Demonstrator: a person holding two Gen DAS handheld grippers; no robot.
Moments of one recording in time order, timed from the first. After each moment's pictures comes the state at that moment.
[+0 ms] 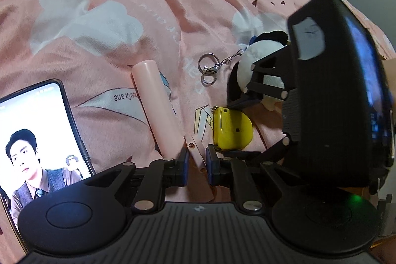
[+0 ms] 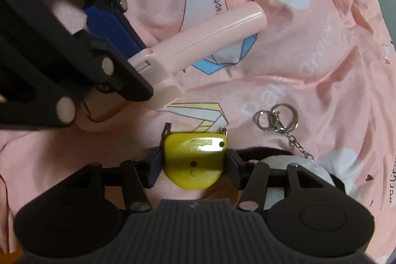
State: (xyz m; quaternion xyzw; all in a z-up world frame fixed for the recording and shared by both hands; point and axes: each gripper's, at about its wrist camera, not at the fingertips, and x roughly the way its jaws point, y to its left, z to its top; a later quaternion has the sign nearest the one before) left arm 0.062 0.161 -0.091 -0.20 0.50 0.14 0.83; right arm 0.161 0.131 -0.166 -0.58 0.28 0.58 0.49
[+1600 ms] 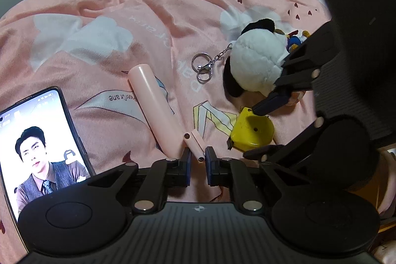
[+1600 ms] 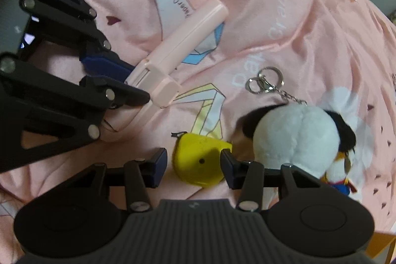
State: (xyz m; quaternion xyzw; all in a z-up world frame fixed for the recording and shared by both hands) left arm 0.052 0.135 -0.091 -0.12 0.49 0.14 0.85; right arm 0.159 0.101 -0.130 -0.50 0.37 0.53 0.57
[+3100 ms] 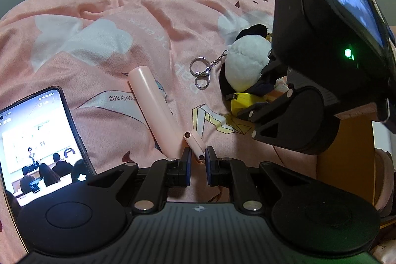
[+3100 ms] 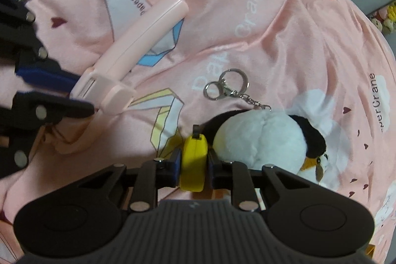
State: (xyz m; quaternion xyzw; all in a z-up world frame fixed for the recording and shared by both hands) left arm 0.049 0.137 -0.088 -0.13 0.48 0.14 0.86; right arm 0.156 0.099 -0.127 -0.52 0.36 0.48 0.61
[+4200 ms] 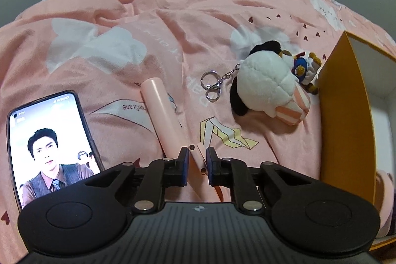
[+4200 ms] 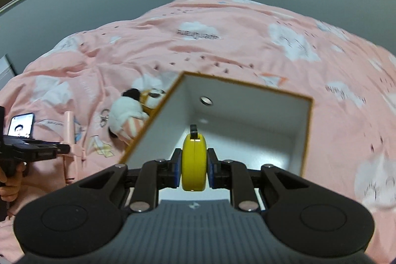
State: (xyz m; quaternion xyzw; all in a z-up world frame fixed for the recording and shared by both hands) left arm 0.047 0.140 -0.081 -0.15 0.45 0.18 0.86; right arm 0.161 -0.146 -0.018 -0.09 0.38 0.26 0.88
